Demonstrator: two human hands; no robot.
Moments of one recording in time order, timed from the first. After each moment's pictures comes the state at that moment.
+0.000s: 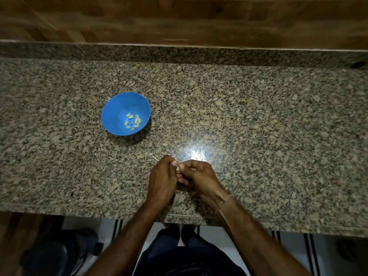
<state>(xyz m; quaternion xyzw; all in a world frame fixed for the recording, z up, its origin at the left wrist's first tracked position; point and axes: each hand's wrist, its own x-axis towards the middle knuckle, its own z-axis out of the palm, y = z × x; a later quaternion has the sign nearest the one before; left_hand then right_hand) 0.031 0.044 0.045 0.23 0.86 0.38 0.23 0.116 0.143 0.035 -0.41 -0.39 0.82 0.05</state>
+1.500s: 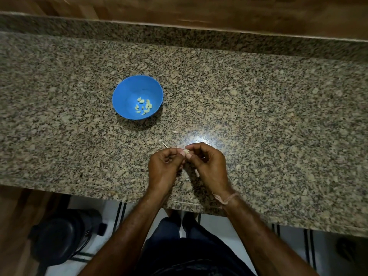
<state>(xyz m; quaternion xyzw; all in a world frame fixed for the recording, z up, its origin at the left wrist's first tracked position) 0.029 0.027 0.046 0.03 0.73 0.60 0.31 0.119 0.132 0.031 -0.33 -0.65 0.66 0.19</state>
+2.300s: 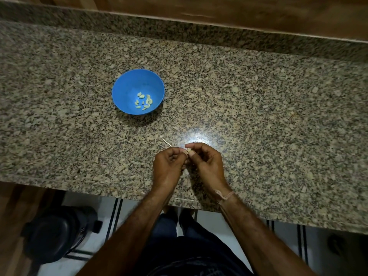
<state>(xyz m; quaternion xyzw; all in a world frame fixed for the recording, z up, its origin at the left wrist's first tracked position) 0.032 0.026 0.037 0.03 0.77 0.55 0.32 0.116 0.118 0.021 -0.38 -0.55 0.73 0.17</state>
